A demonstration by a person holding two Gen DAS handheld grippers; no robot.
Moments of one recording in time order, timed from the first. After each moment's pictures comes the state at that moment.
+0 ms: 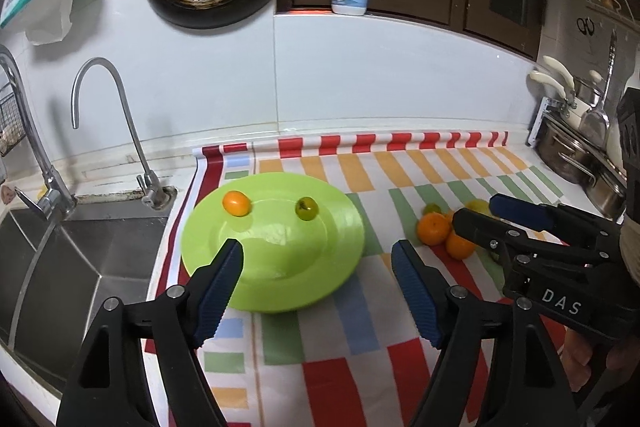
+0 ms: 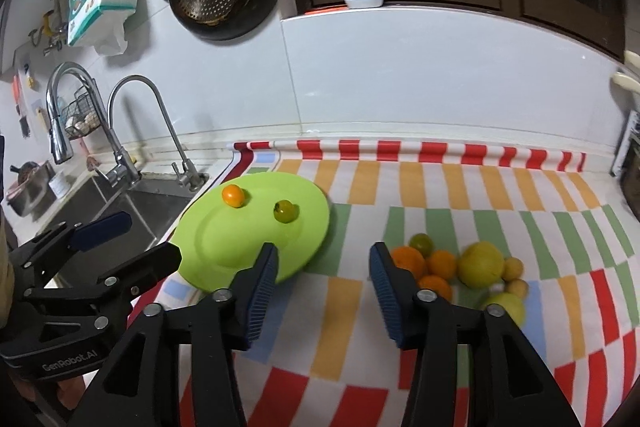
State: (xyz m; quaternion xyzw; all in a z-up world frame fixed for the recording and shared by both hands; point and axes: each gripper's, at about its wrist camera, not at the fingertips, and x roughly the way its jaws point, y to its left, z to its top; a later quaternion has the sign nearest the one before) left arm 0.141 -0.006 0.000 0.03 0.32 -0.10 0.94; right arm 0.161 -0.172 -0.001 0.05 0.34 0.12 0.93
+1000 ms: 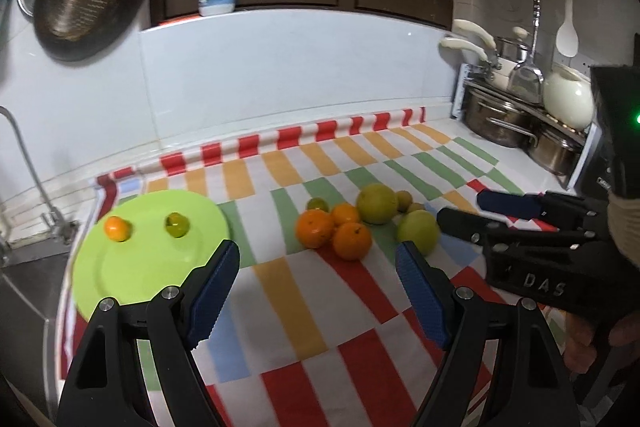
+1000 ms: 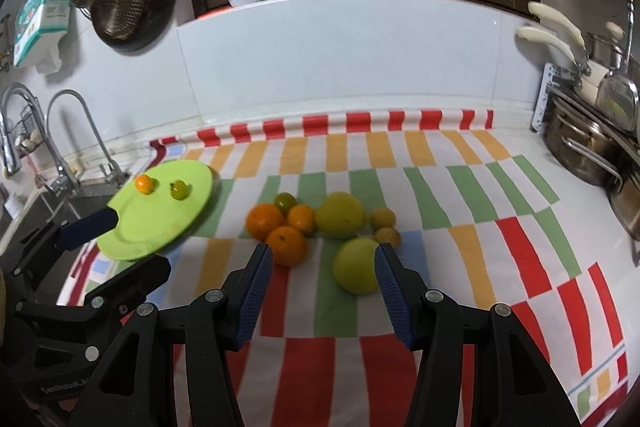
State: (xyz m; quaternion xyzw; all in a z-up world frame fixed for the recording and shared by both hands) left arm 0.136 -0.108 -0.028 0.06 0.29 -0.23 0.92; right arm 0.124 -0.276 -0.025 0.06 0.35 0.01 0.93
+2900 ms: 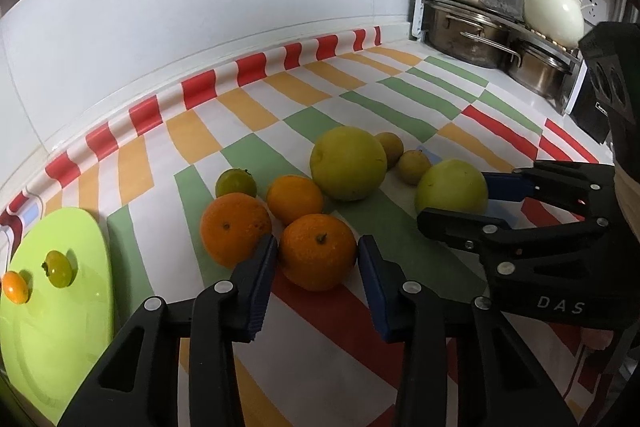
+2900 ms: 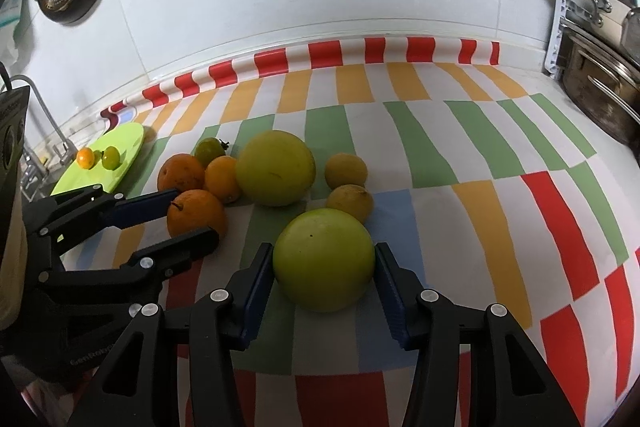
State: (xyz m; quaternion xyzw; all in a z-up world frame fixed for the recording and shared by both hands) left arm 0.219 -0.182 -0.103 0.15 0.37 -0.33 0.86; right arm 0.178 -0.311 -0.107 0.09 0.42 0.00 0.90
